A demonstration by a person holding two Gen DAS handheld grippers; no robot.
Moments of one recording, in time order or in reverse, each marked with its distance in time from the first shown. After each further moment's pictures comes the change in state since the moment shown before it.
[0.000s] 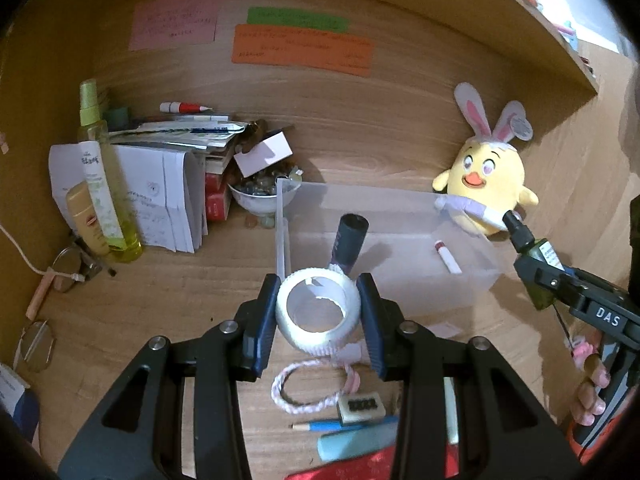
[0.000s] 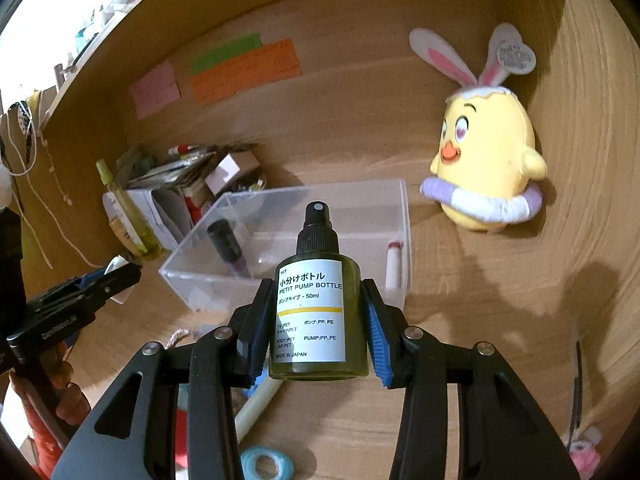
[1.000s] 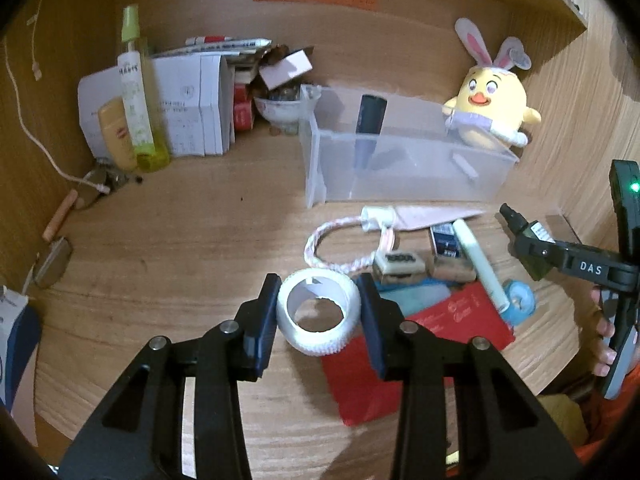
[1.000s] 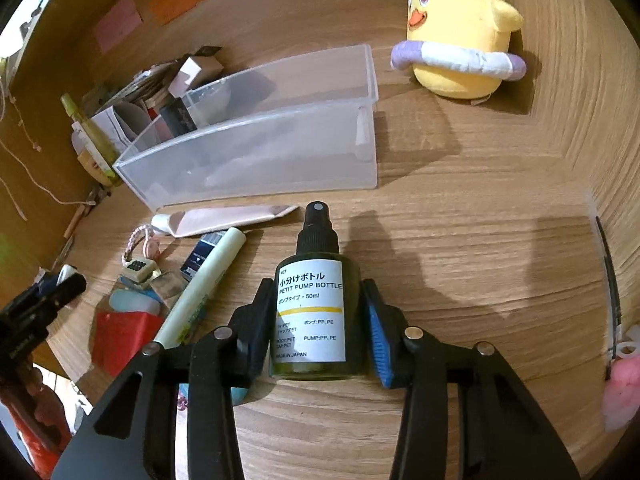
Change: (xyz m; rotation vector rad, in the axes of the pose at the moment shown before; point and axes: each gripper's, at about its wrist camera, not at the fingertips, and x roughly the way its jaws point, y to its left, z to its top) left arm -0.028 0.017 -0.089 0.045 0.137 0.046; right arm 0.022 -0.025 -0.083 0.065 0.234 -0.044
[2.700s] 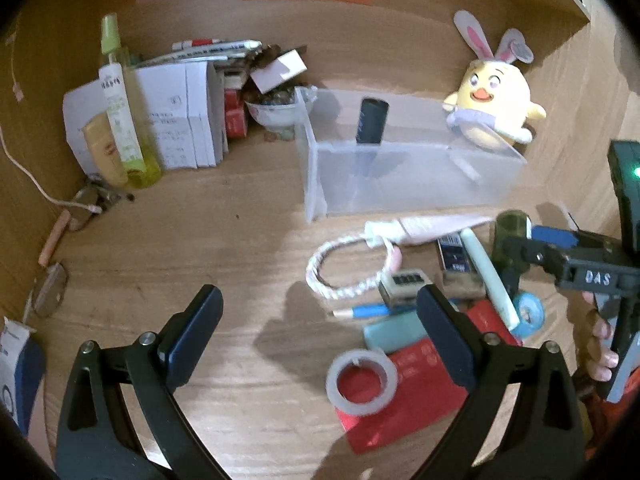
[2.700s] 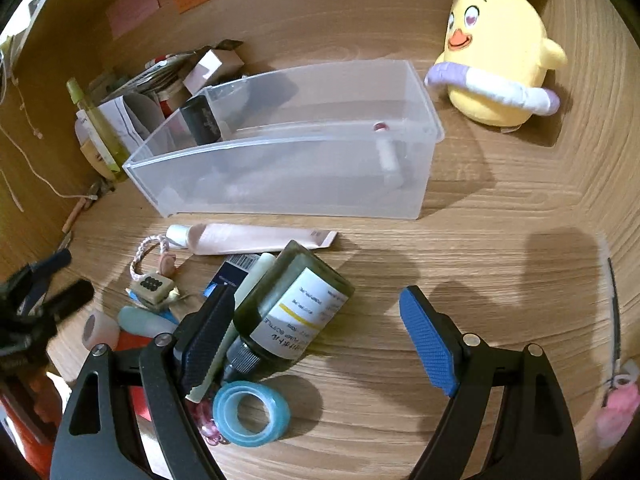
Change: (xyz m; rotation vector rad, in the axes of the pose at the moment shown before) left arm 0.016 0.001 0.011 0.038 0.036 -0.003; right arm 0.017 0.030 0.016 -0.059 0.027 -0.013
